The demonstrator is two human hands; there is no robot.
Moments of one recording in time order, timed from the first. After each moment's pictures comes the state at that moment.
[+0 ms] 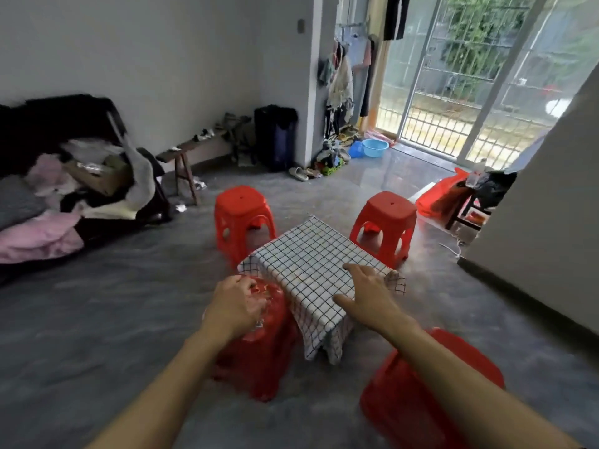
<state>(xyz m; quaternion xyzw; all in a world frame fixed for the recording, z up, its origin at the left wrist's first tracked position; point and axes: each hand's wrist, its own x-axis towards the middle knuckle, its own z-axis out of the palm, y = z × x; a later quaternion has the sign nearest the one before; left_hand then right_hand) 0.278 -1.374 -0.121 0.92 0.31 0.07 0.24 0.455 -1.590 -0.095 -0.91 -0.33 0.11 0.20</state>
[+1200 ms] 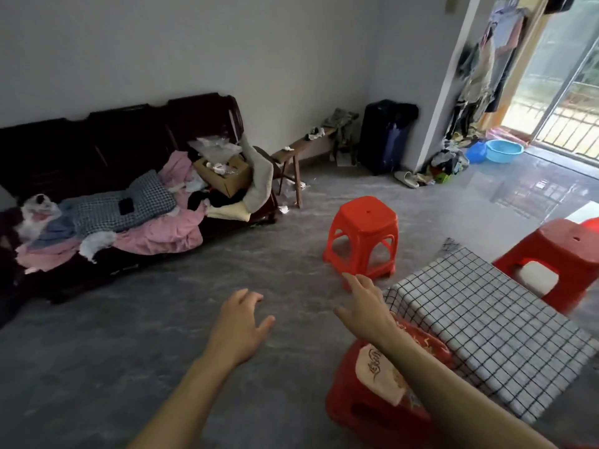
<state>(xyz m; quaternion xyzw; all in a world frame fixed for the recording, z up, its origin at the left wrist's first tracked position) 0.071 -0.912 -0.135 0.88 0.42 0.07 0.21 0.291 -1.050 -0.150 -0.86 -0.42 0.18 0.23</state>
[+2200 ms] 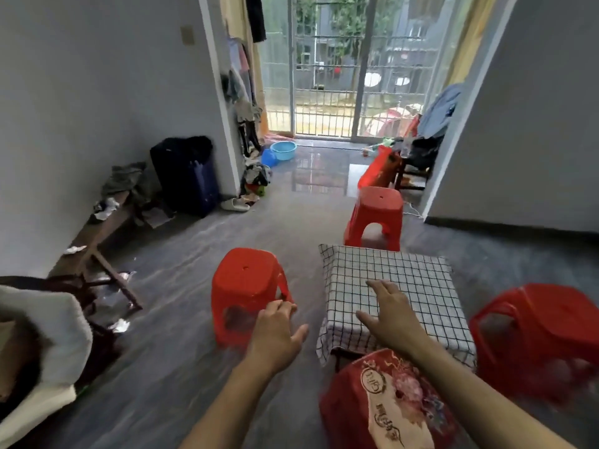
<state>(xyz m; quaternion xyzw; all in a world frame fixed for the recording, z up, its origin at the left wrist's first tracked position) 0.429 -0.686 -0.151 0.96 -0.01 -0.05 0.28 0.456 -0.930 -0.145 -0.97 0.00 0.02 0.26</state>
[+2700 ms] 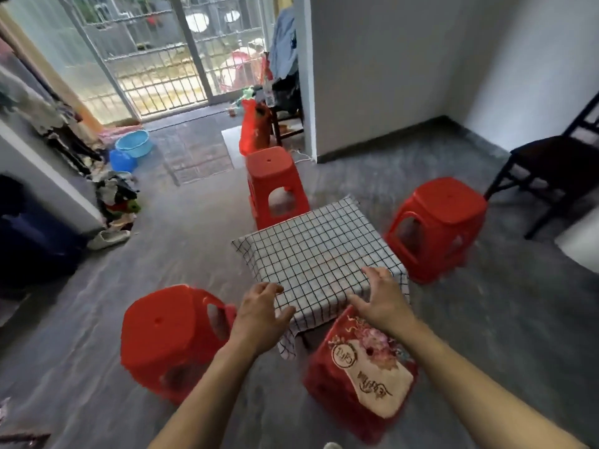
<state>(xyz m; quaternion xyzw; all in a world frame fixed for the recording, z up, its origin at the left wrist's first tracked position) 0.603 -0.791 -0.153 0.94 -0.24 -0.16 0.19 0.501 -1.018 -0.196 -0.90 0.29 0.03 0.32</state>
